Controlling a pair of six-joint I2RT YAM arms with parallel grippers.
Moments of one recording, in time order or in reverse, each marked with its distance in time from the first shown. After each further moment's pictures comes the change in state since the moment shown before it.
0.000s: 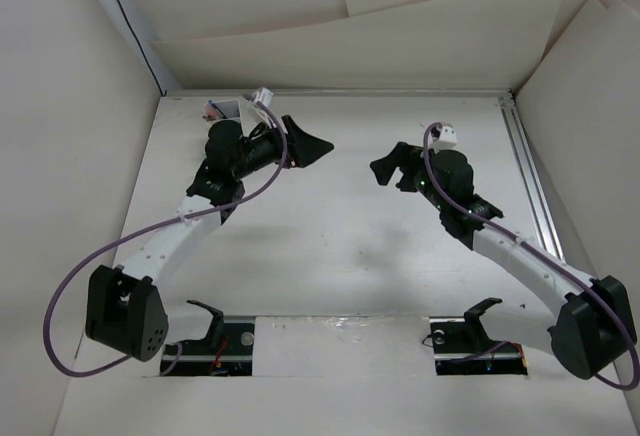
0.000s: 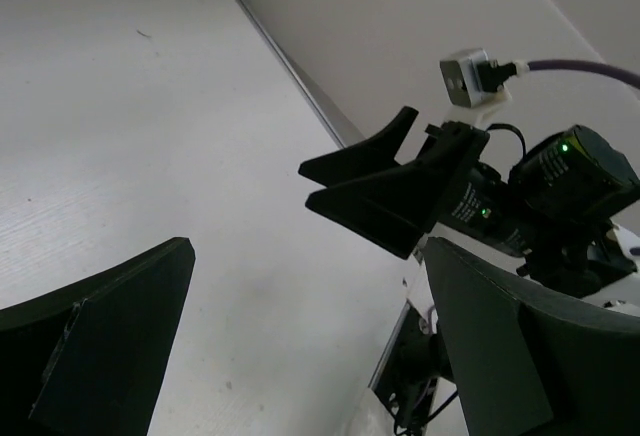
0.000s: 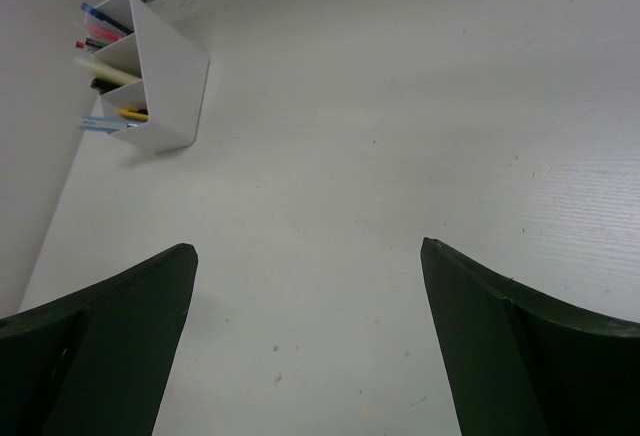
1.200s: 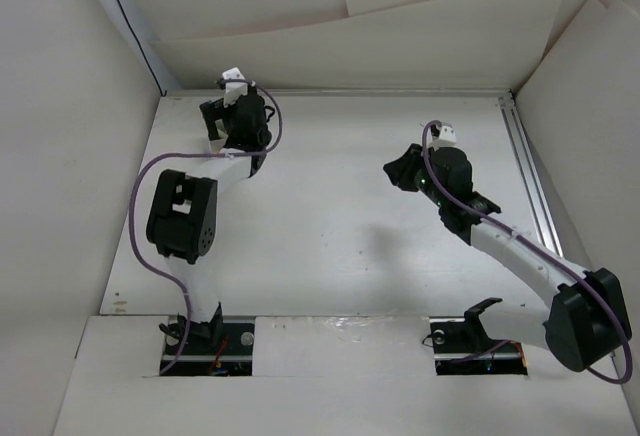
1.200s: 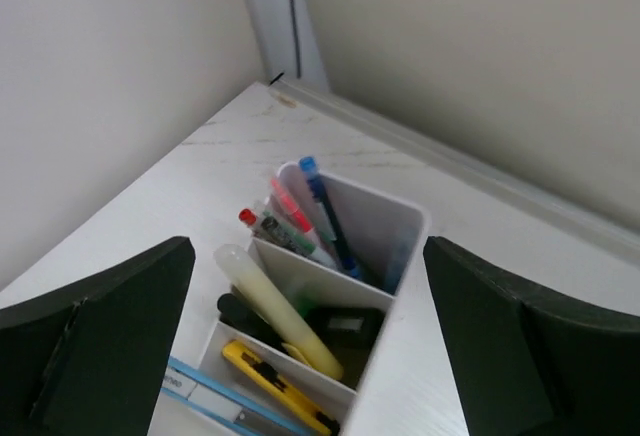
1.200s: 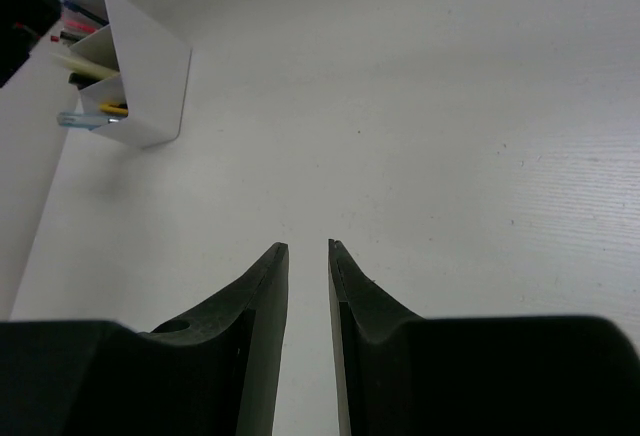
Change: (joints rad) left arm 0.101 0.637 0.286 0.273 -1.505 0.680; right arm -0.034 0.039 0.002 0.000 -0.031 0.008
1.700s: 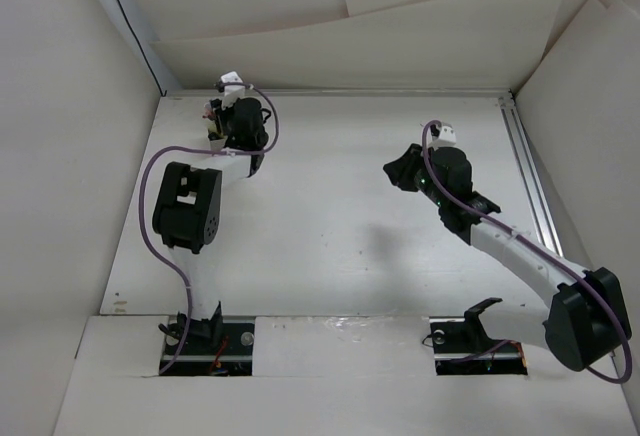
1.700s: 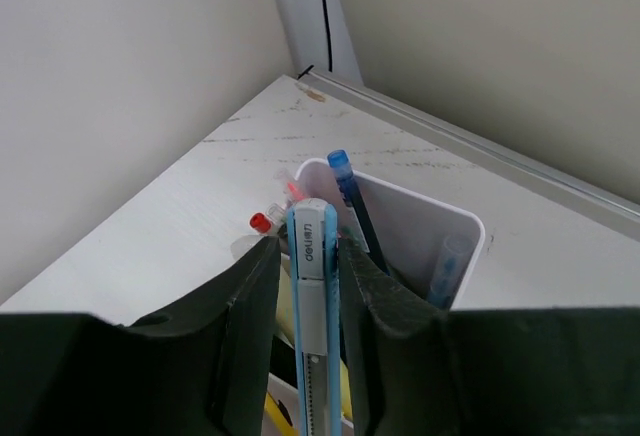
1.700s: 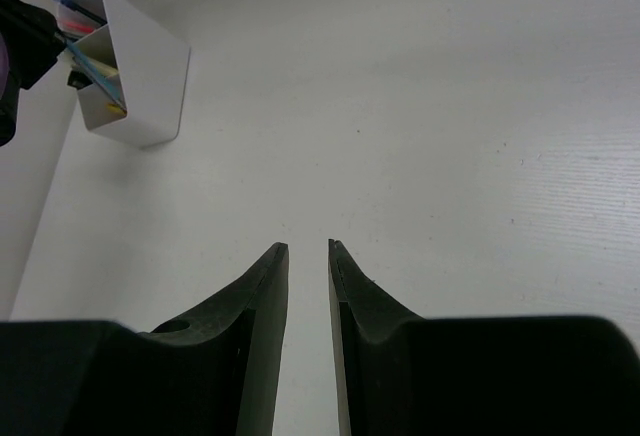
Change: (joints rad) left arm 0.030 0.068 0.014 0.086 -0.008 0.060; right arm 0.000 0.003 0.002 -0.004 0.003 0.004
